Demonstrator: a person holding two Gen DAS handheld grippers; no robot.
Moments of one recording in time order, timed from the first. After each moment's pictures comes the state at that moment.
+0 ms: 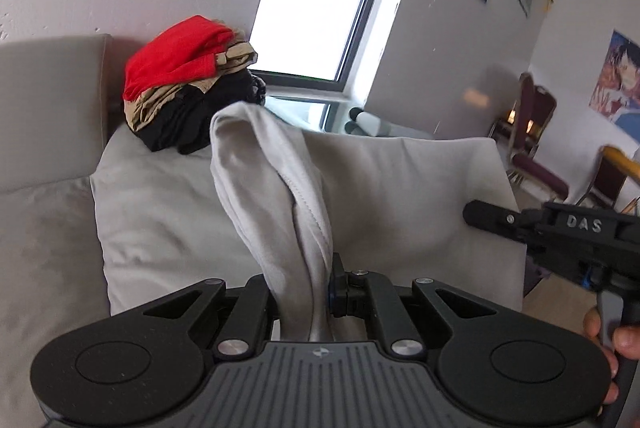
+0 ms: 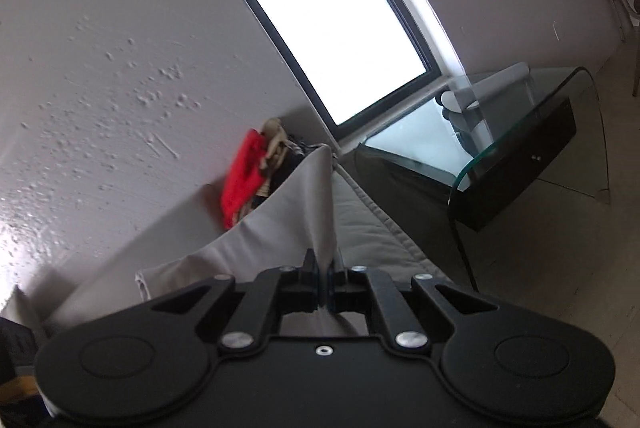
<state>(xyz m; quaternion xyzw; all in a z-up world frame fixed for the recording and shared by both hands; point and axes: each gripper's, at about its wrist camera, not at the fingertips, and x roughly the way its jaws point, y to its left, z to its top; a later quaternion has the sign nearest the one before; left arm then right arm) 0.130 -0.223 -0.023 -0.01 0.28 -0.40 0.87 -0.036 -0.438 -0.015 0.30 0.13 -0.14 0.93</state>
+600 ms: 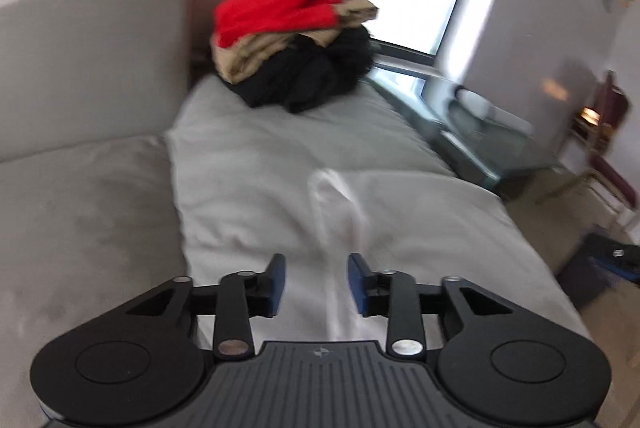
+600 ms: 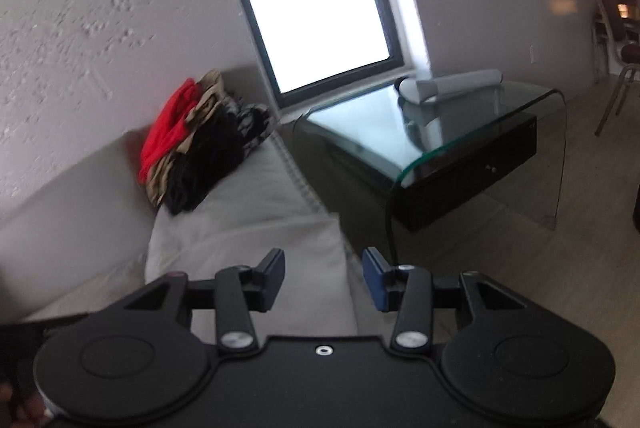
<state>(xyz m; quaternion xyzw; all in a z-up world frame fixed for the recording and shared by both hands) 0.179 -0.198 -0.048 -0.01 0.35 -0.33 0.88 -0.016 -0.436 -0.038 0.21 0.22 -0.20 0.93</state>
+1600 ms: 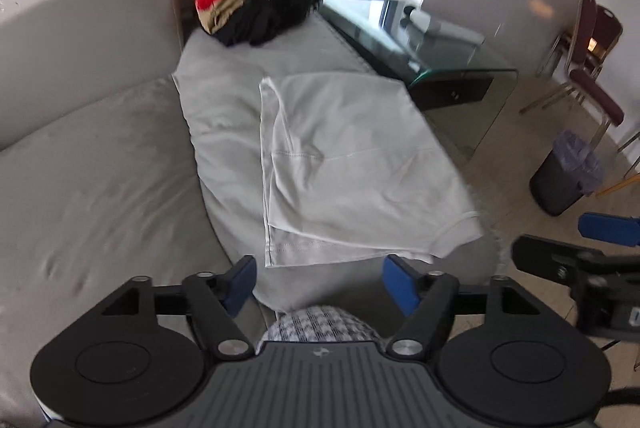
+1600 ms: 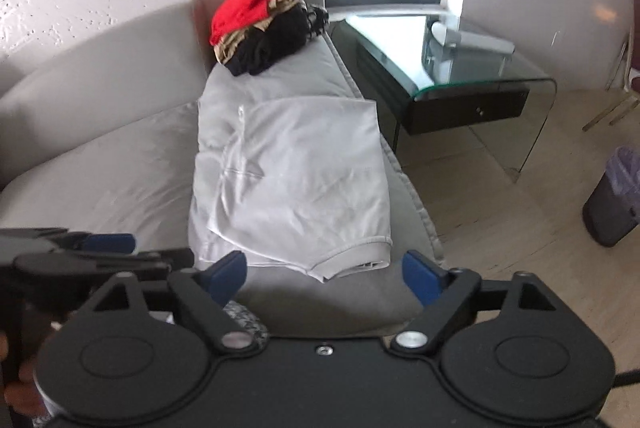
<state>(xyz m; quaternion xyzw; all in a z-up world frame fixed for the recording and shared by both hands) 0.012 -0.157 0.044 0.07 0.44 -0.30 0.84 -0.096 -0.315 0.073 0.12 0.41 -0.17 0.89</state>
